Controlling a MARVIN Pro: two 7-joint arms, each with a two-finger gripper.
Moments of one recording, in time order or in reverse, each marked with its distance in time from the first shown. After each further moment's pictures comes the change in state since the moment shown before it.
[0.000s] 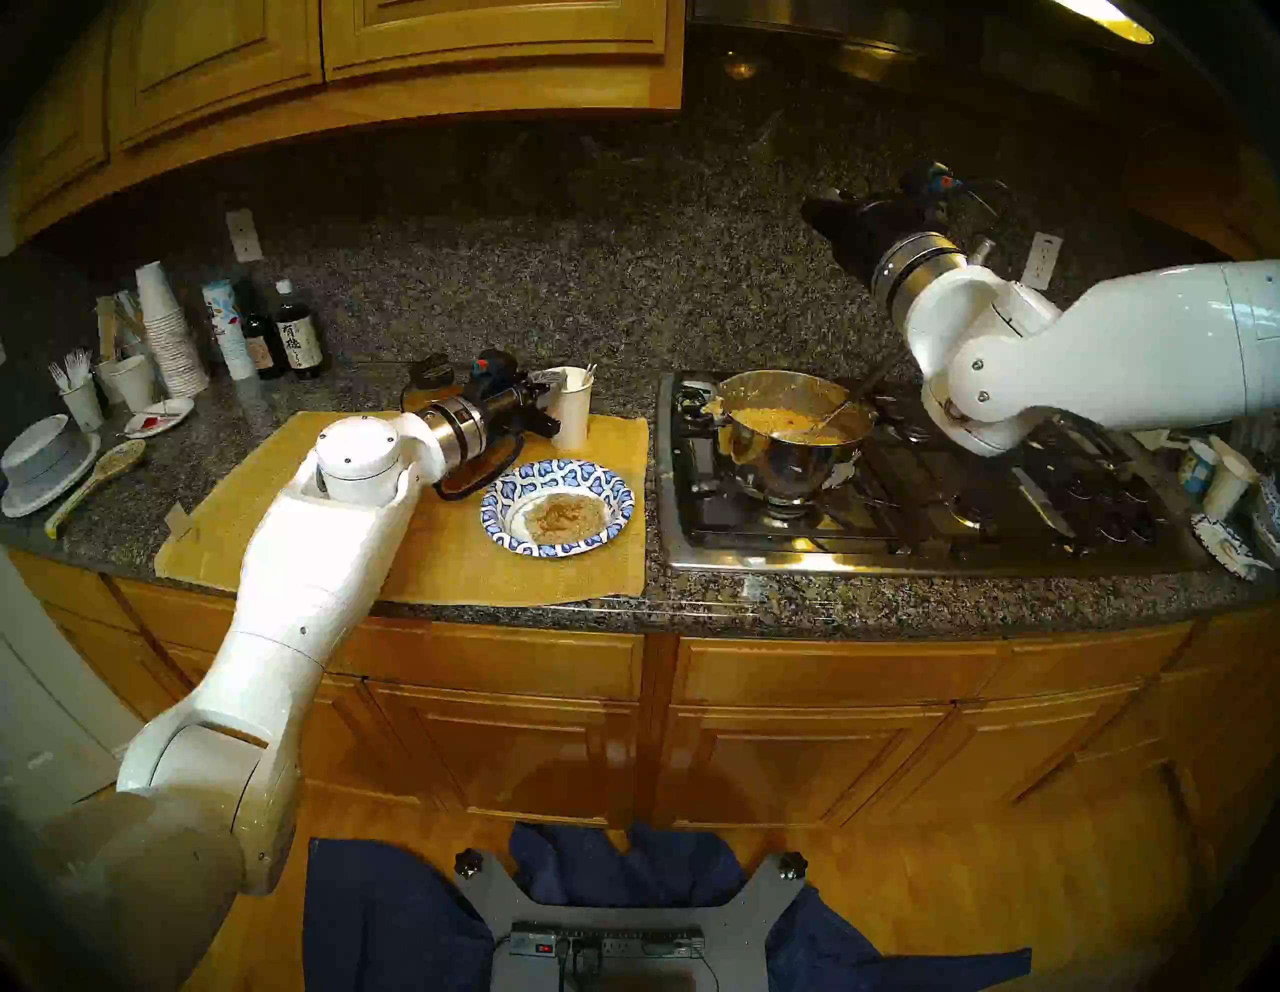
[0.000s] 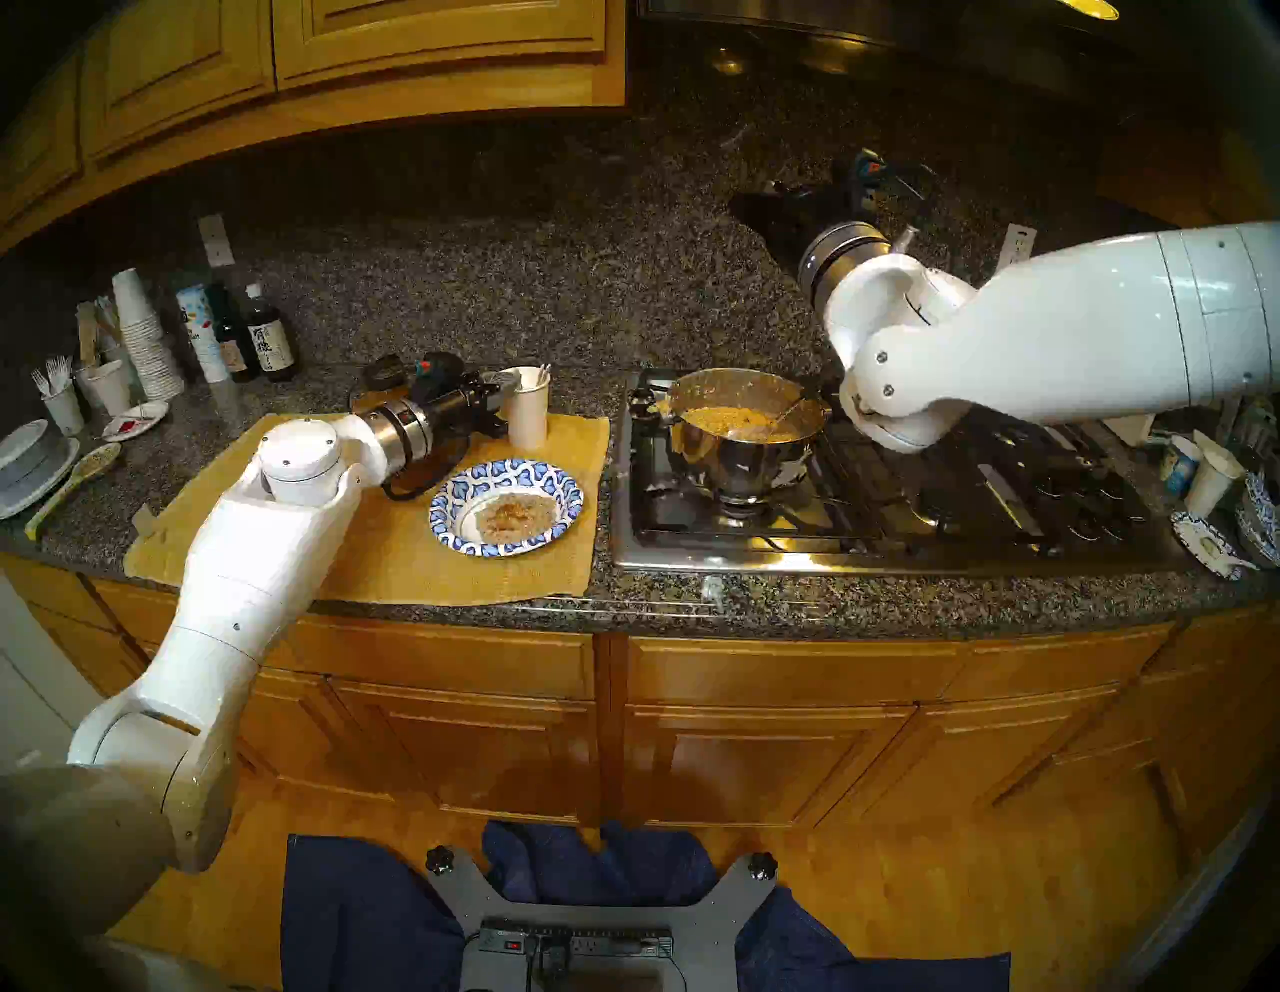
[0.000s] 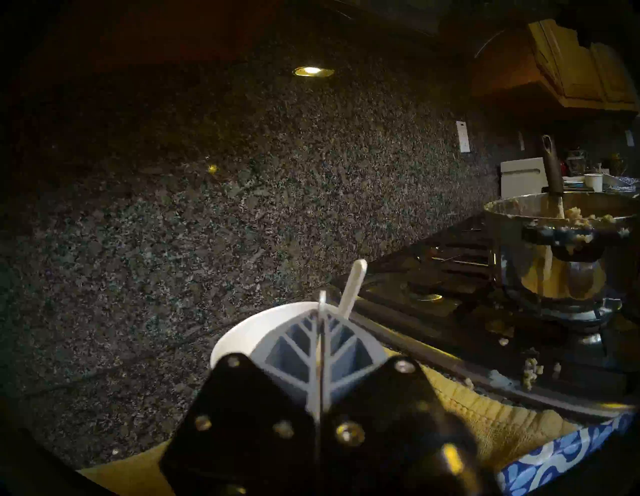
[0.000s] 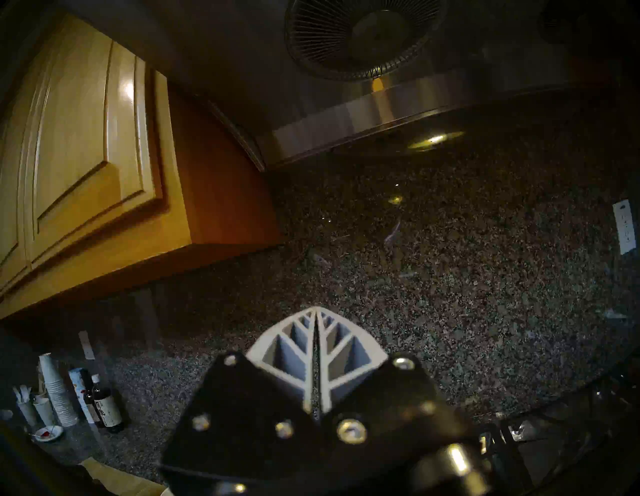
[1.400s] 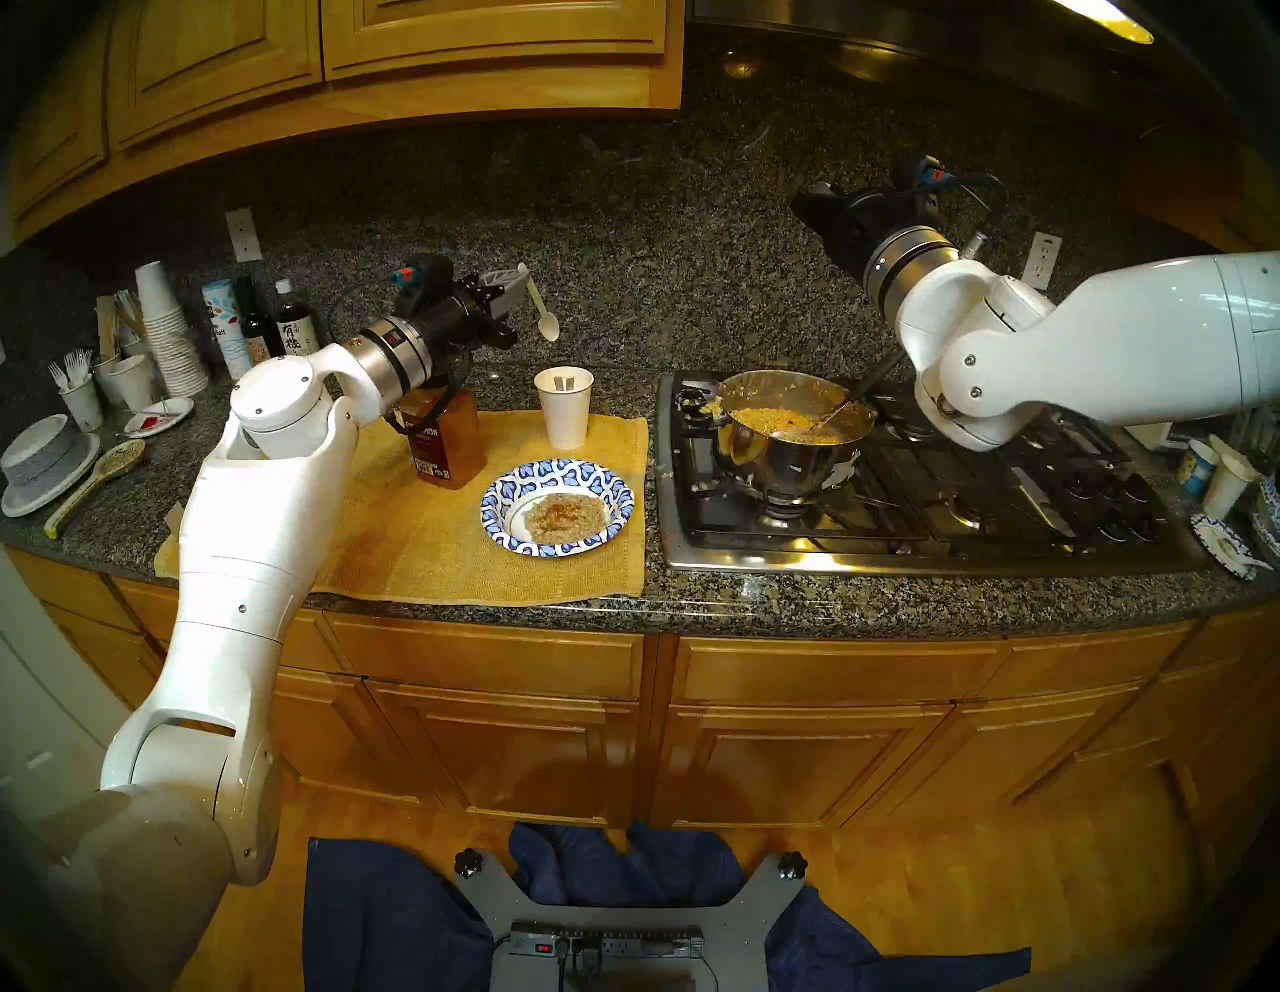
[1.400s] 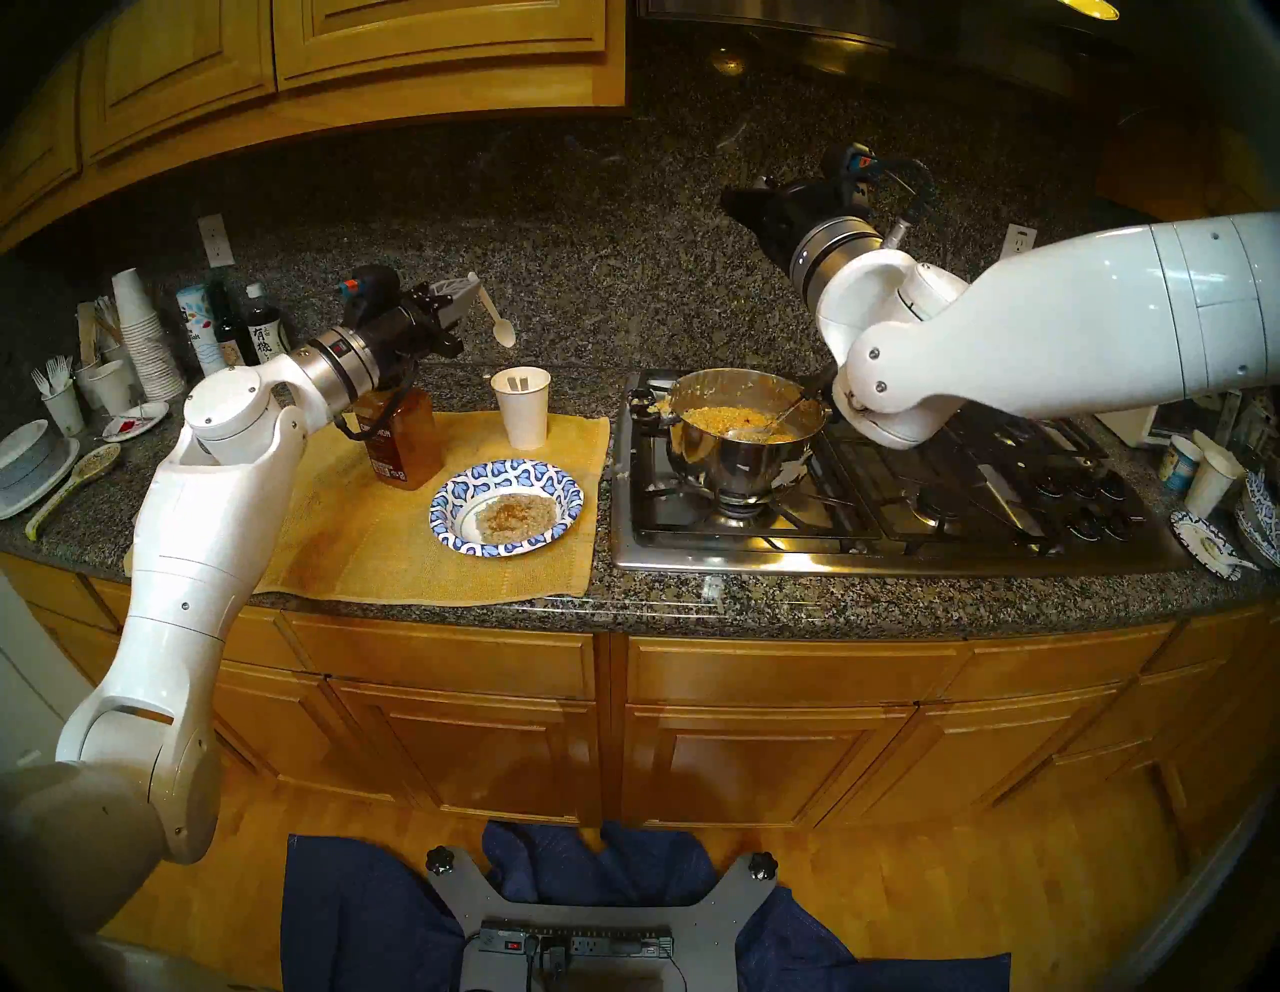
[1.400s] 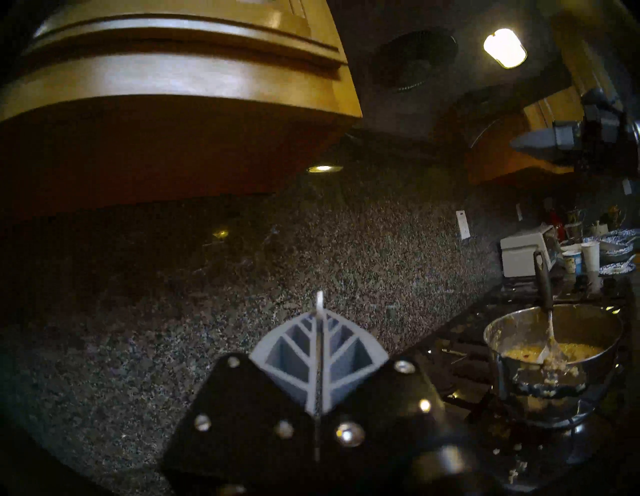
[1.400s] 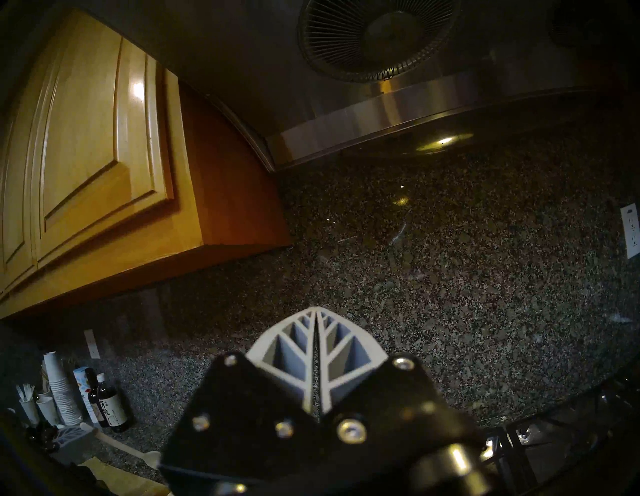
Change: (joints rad) left arm 0.005 0.041 -0.182 -0.205 -0.158 0.056 -0.088; right arm -0.003 -0.018 0.011 0.007 0.003 -0.003 0.005
